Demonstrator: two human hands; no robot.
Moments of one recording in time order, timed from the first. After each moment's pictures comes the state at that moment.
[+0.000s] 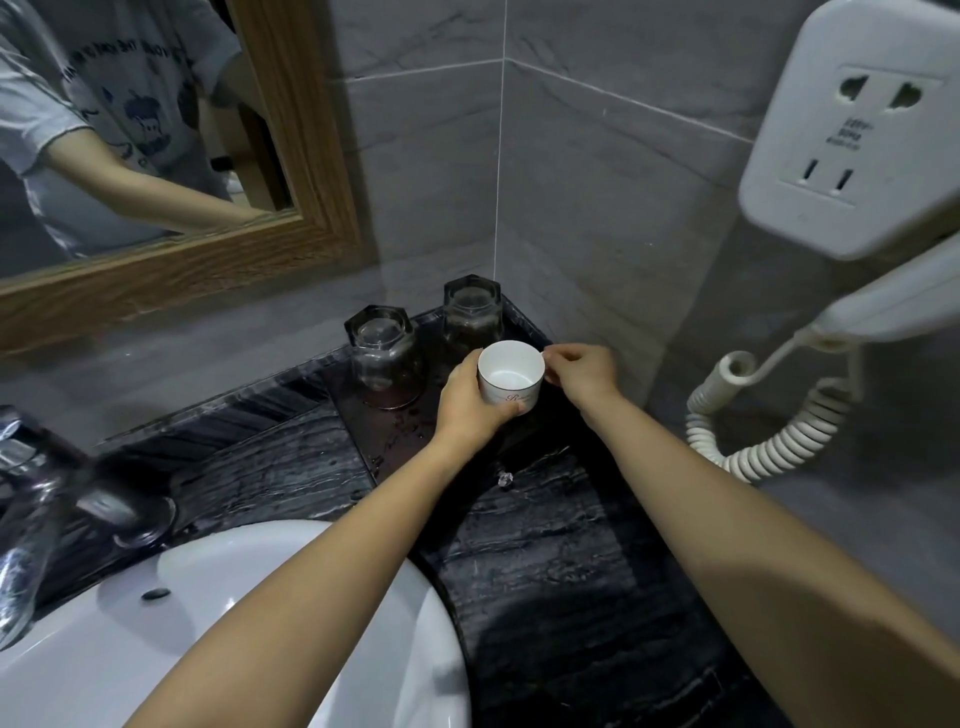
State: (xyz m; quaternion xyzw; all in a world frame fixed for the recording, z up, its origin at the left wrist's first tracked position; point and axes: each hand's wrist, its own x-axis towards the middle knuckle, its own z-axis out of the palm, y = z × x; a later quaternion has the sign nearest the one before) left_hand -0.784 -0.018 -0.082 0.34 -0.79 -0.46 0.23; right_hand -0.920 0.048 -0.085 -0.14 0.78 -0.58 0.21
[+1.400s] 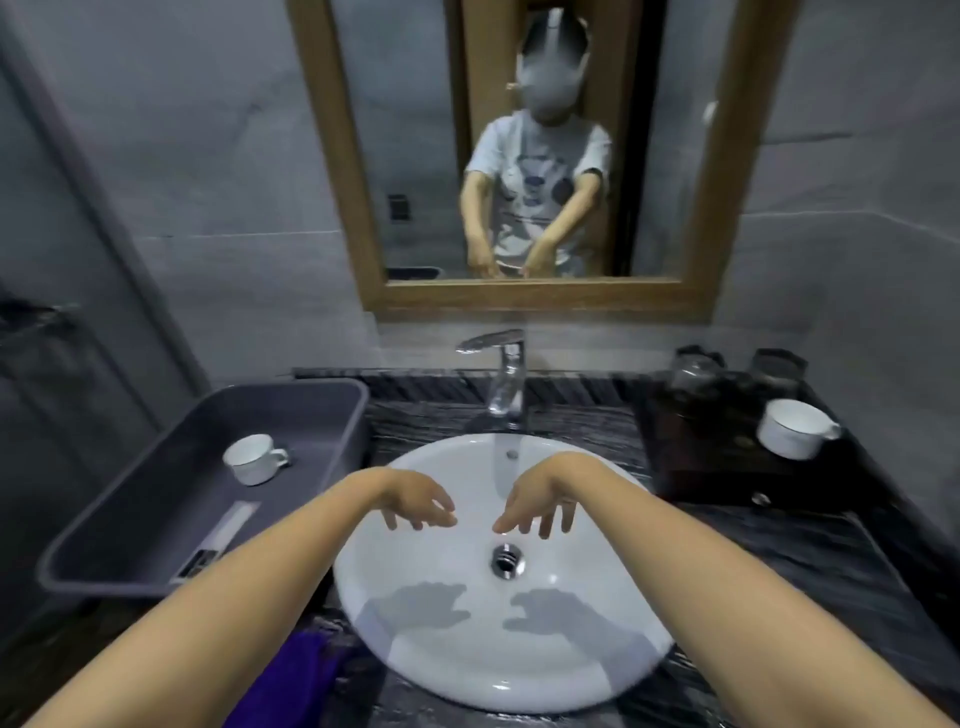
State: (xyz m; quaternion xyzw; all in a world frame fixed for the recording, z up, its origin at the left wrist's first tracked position) left_hand -0.333 0.064 0.002 0.56 -0.72 -0.34 -0.22; right_hand -0.523 0.083 0.011 -0.65 0.58 0.23 0.43
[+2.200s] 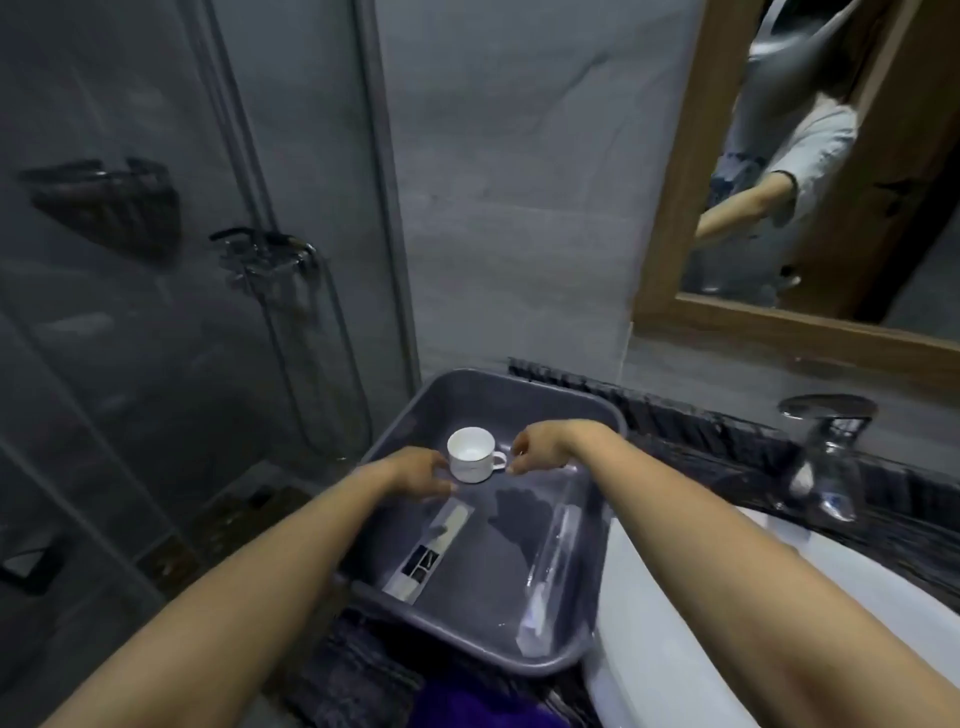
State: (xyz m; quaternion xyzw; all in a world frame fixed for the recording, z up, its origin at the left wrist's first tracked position) left_hand -0.009 0.001 -0.014 0.71 -0.66 -0.25 -0.05; right_hand -0.197 -0.070 0.022 -0.82 0.48 0.20 0.24
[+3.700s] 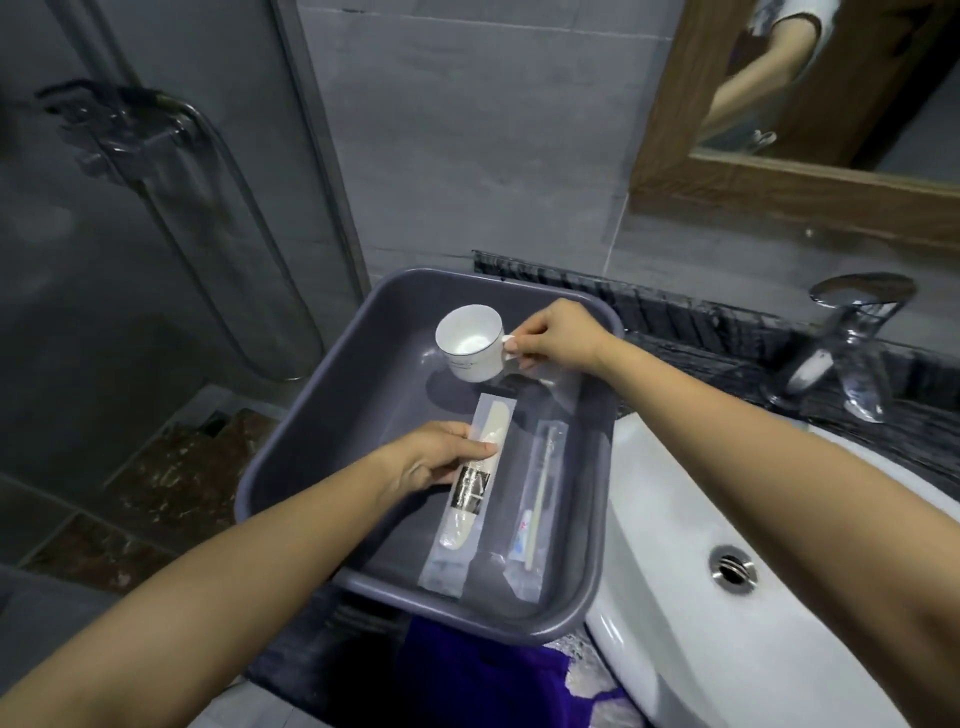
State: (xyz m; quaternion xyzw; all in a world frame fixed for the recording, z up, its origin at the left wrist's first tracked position) left_hand -0.058 -0.019 -0.109 0.60 -0.33 -0.68 0.25; right_hand -0.228 -0.120 -0.030 -0.71 0.51 -0.20 0.44
